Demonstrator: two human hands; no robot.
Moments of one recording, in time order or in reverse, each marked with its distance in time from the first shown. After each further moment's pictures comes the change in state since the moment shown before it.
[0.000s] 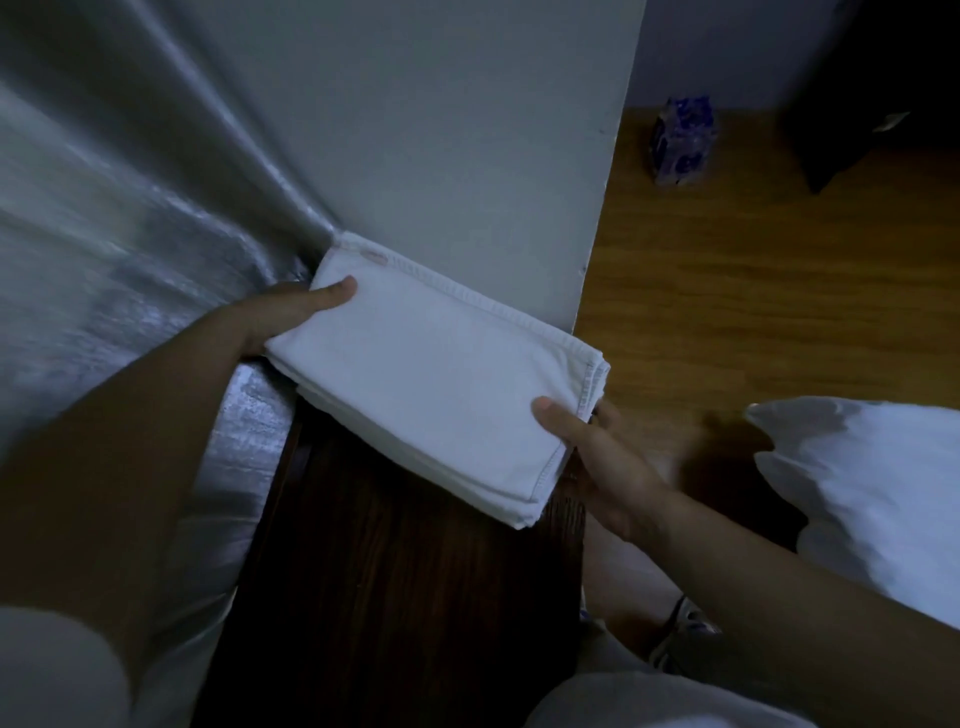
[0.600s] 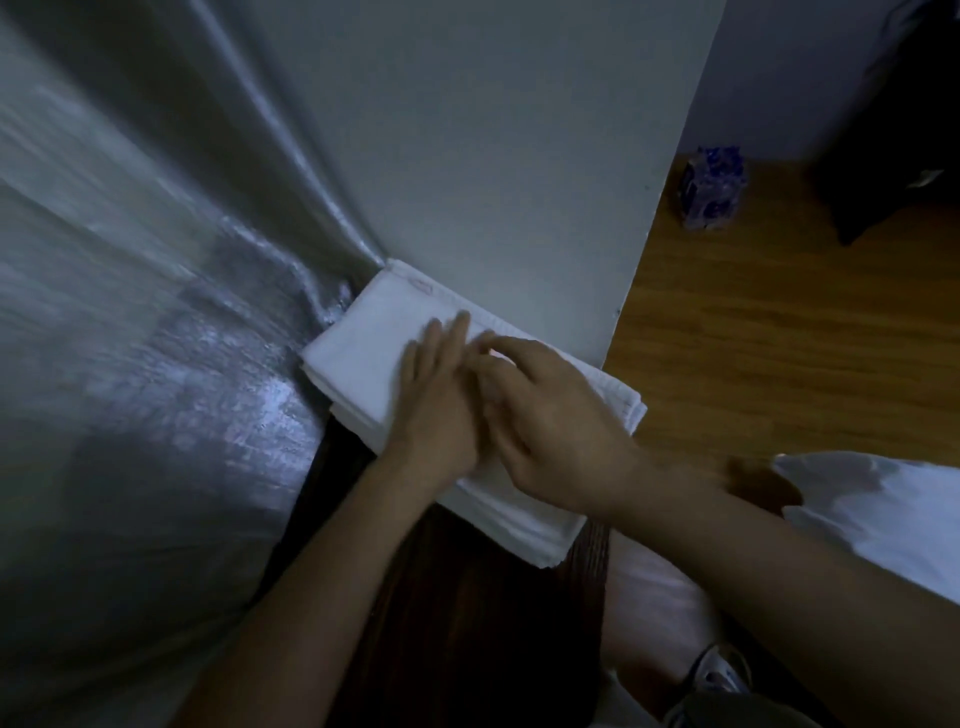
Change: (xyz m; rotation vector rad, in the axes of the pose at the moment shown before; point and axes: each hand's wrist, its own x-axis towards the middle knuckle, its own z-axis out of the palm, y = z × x) left_hand -0.114 0.029 0.147 0.892 0.345 0.554; right_hand -0.012 -0.065 0.083 -1.461 -0.163 -1.229
